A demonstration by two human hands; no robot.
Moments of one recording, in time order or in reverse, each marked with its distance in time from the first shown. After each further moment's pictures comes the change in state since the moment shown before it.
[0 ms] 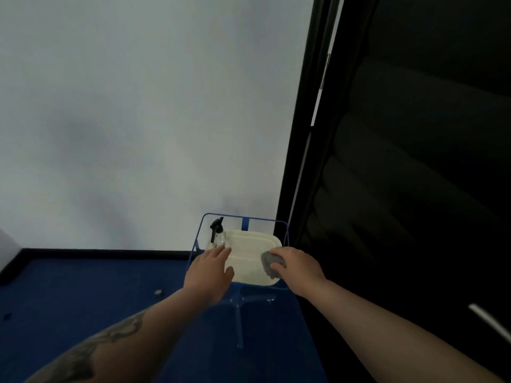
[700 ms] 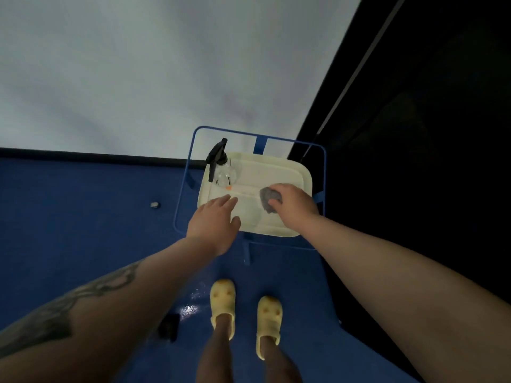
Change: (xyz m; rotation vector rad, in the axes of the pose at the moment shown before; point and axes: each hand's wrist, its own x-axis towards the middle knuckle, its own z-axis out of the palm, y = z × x) left_hand 0.163 -0.086 0.122 -0.058 -0.300 -0.094; right_hand 0.221 0.075 0.146 0.046 -0.236 0.166
